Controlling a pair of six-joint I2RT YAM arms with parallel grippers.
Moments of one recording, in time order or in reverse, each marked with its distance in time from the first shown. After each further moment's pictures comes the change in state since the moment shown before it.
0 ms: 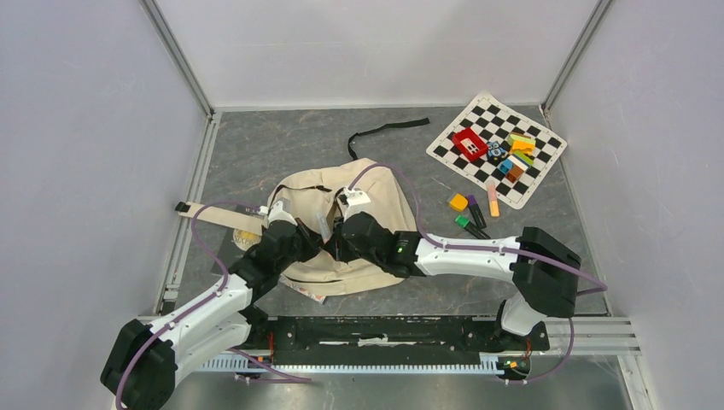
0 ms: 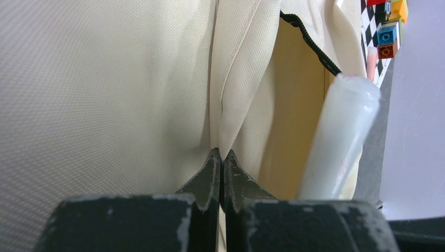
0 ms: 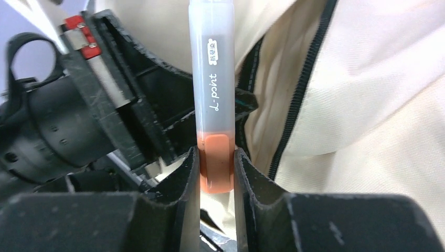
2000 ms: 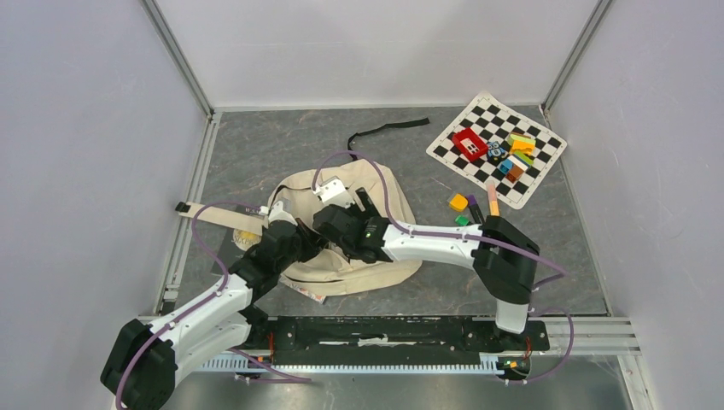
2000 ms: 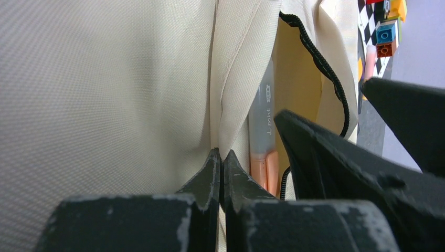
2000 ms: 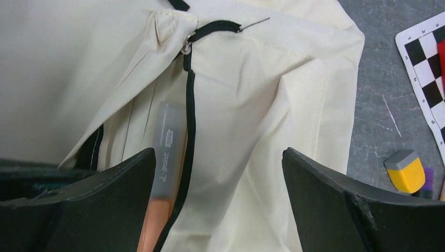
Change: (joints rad) left arm 0.000 0.002 0.000 0.002 0.008 -0.003; right arm 0.002 0.217 0.280 -0.317 0.507 -0.445
